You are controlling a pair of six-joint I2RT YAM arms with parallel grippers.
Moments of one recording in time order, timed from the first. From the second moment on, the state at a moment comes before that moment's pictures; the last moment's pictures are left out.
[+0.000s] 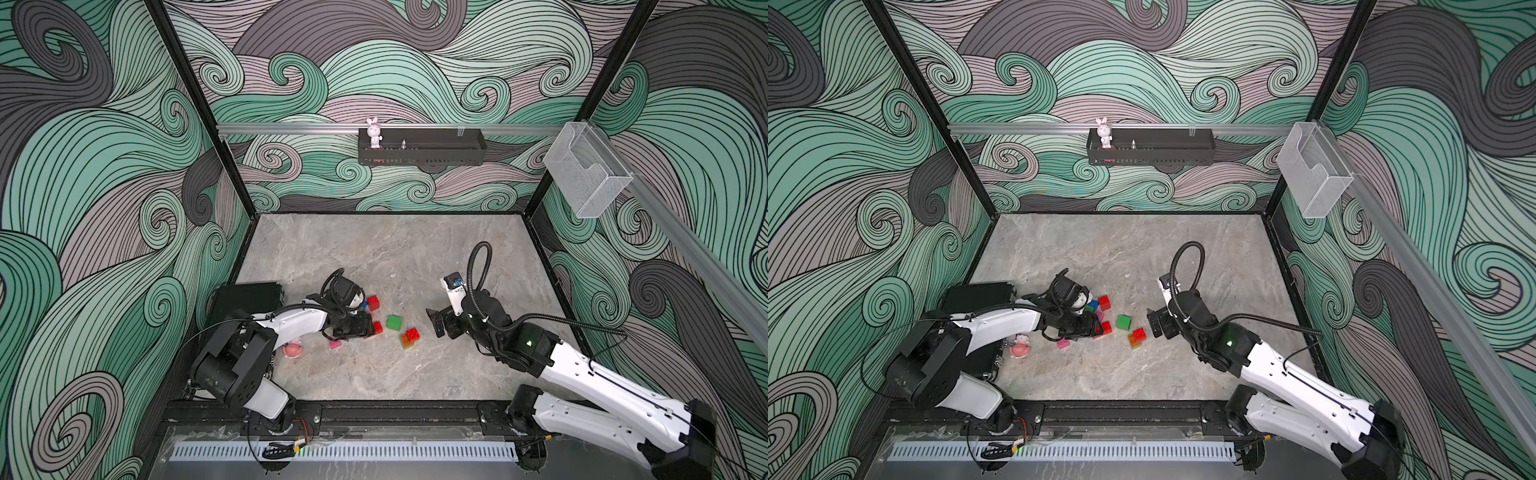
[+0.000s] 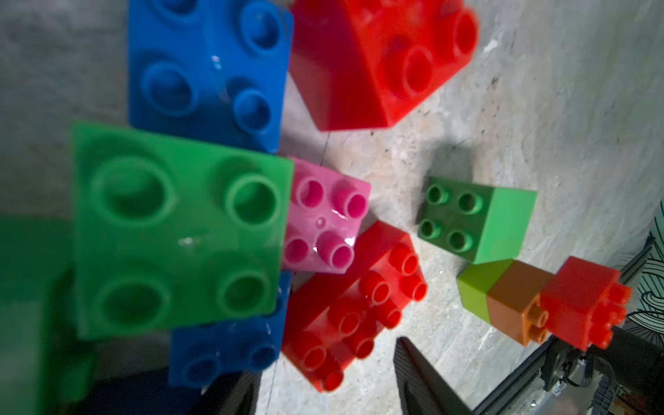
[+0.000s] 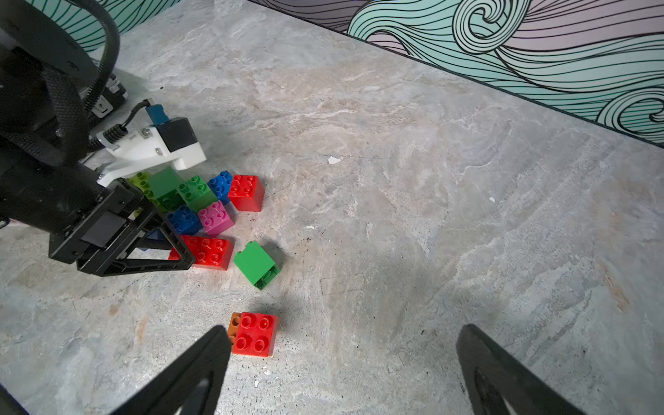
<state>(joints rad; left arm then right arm) -0.54 1.52 0.72 -0.38 0.35 -0.51 0.89 0.90 0.73 -0.48 0.34 0.20</state>
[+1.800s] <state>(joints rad) -0.68 1.40 0.57 -0.19 0.18 -0.37 0.89 1.03 0.73 -0.42 0.31 0.24</state>
